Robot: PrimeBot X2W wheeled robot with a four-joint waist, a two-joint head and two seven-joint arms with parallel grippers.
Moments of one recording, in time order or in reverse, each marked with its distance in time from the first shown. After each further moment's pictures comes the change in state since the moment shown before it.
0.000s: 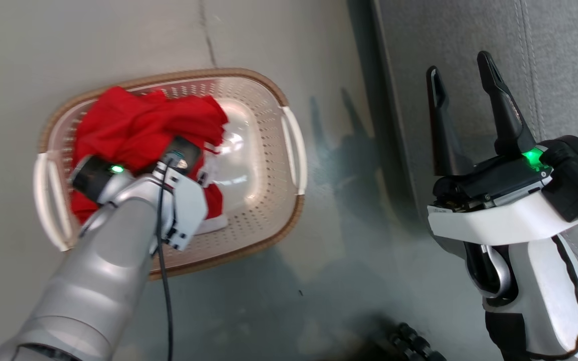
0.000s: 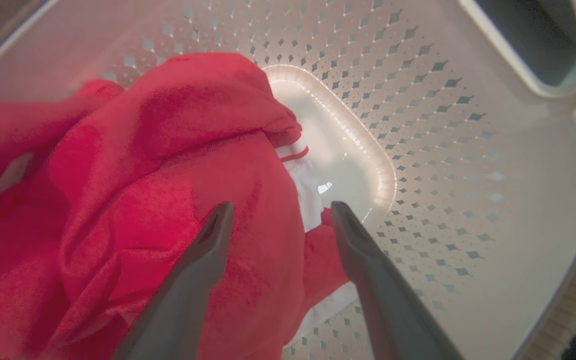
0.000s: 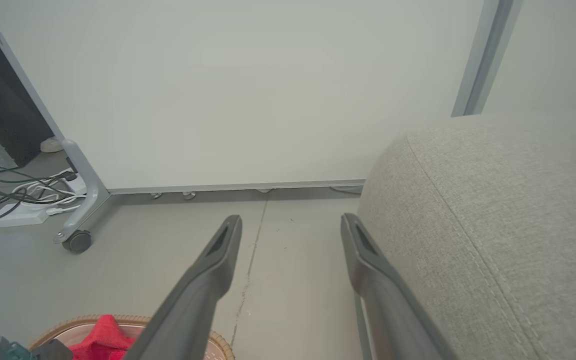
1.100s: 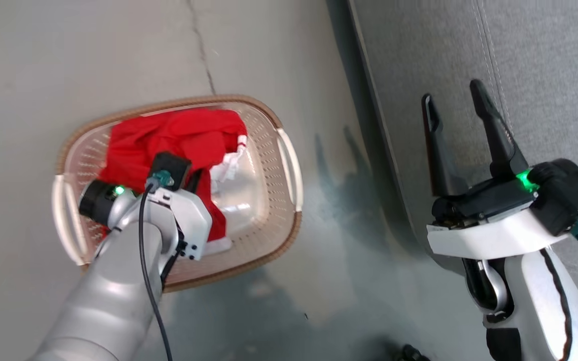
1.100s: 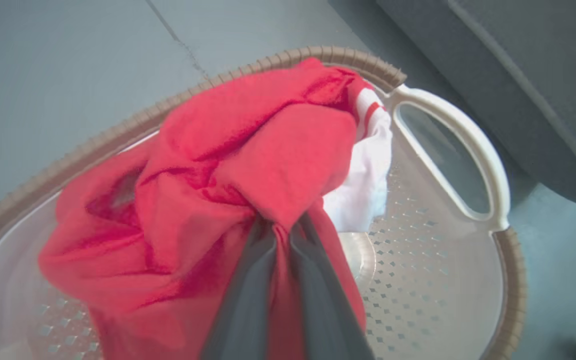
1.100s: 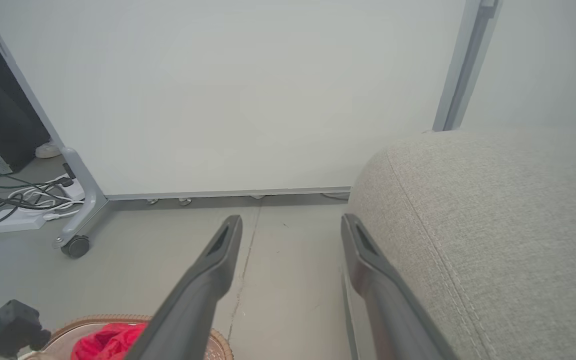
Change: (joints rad) left arm 0.048 -0.010 0.042 0.017 -0.130 0.047 -0.196; right arm 0.054 0.004 -0.006 0.015 -0.009 0.000 0.000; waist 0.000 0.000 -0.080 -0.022
